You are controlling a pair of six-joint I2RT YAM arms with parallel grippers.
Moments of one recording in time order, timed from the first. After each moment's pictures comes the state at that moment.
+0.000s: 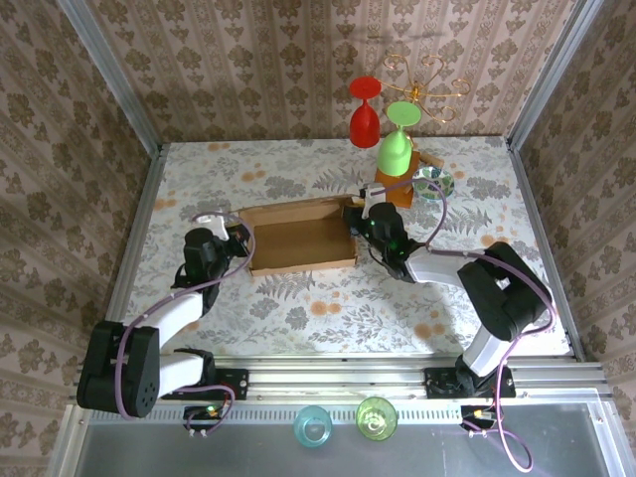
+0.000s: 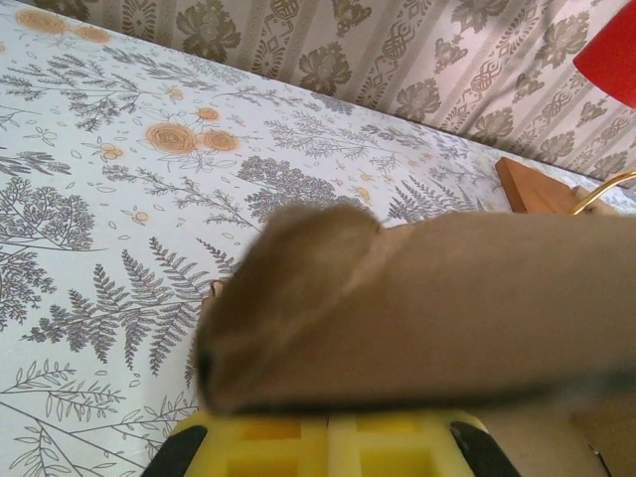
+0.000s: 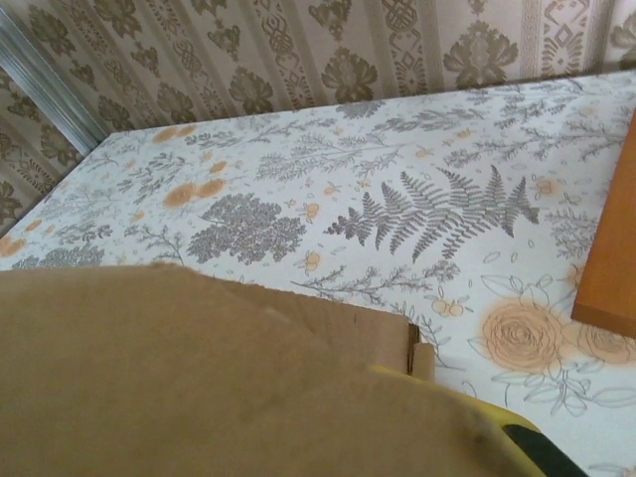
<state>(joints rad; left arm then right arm) -0.22 1.19 0.37 0.52 0.17 -0.38 0.56 1.67 0.79 0.56 0.17 0.38</state>
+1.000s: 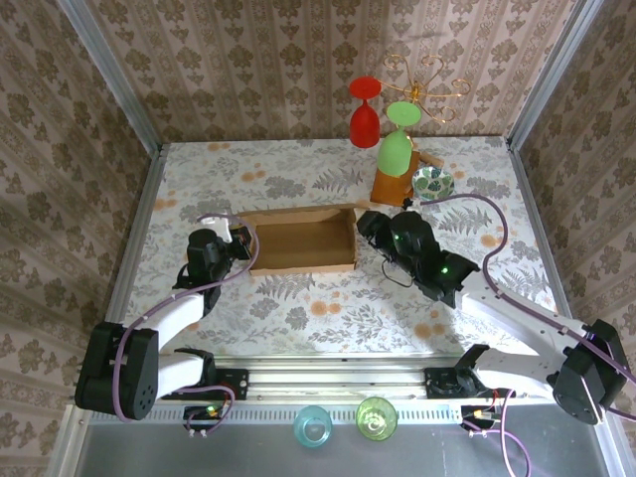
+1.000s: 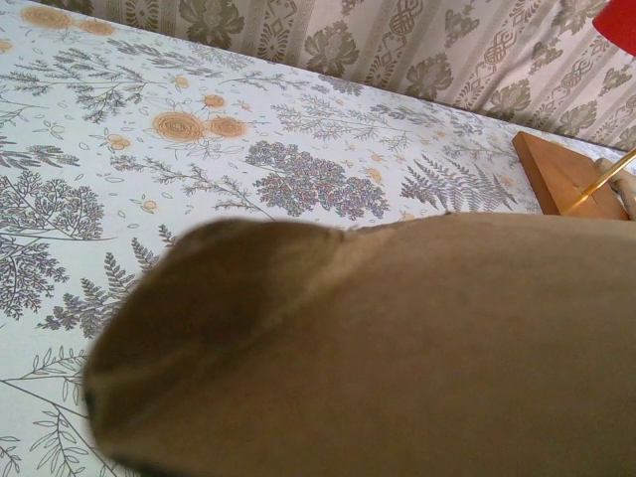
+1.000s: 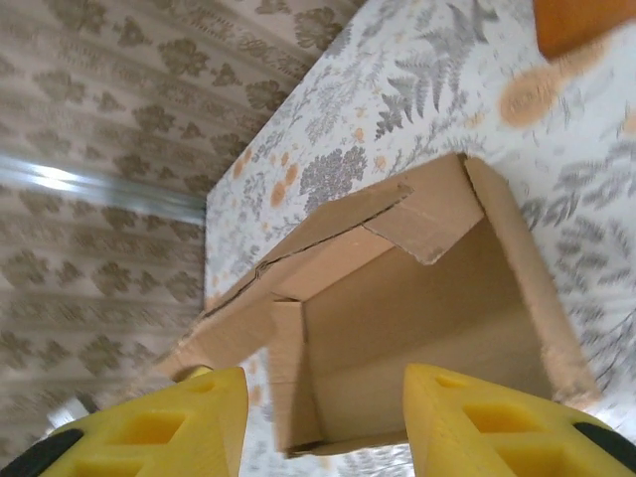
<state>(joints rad) -0.25 1.18 0.37 0.48 0.13 -0.33 0.69 1.13 0.82 -0.12 0.24 1.23</state>
